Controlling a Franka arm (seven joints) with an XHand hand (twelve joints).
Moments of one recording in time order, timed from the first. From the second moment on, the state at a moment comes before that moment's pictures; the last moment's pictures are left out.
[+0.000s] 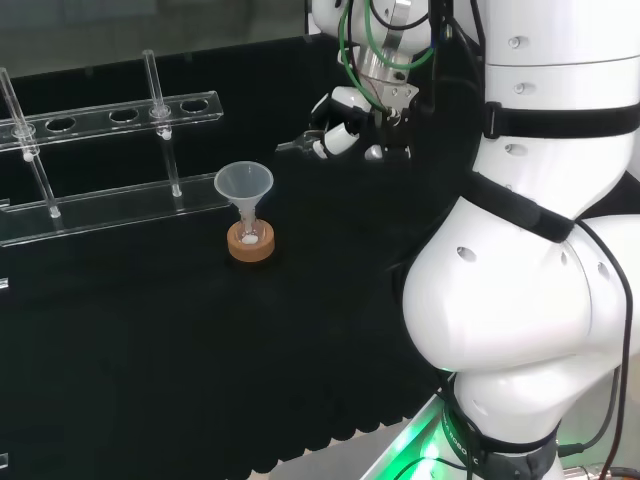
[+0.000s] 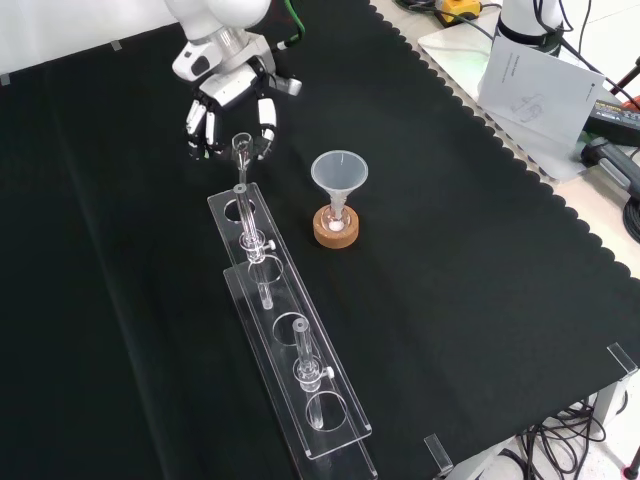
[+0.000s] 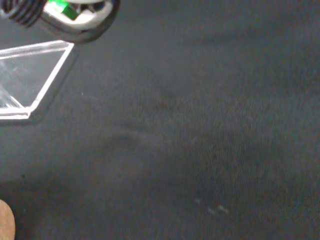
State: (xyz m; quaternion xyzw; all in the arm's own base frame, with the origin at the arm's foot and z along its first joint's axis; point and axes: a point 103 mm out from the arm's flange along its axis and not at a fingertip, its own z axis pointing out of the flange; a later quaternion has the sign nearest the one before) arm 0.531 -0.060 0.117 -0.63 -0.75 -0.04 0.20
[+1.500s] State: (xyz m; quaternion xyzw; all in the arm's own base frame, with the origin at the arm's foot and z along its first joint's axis) arm 0.549 -0.041 0.057 -0.60 -0.76 0.00 0.23
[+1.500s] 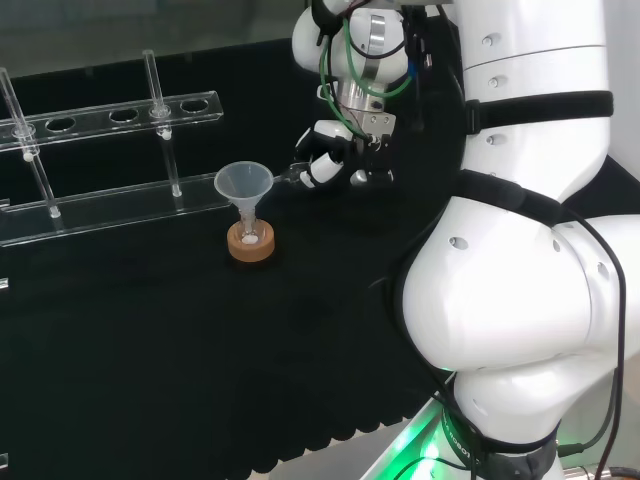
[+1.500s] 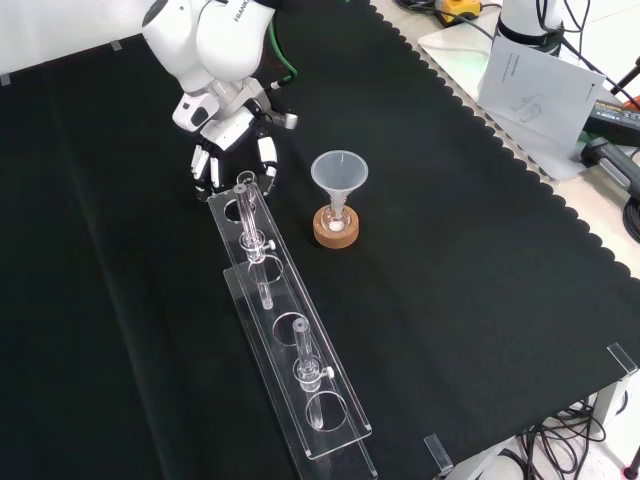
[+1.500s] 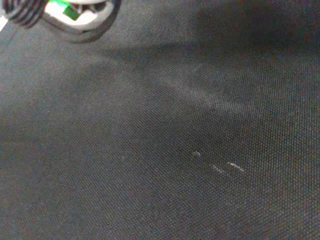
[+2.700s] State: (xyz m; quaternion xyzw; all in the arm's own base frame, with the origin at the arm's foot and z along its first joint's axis) arm 0.552 -0.031 0.058 -0.60 -0.77 0.05 0.22
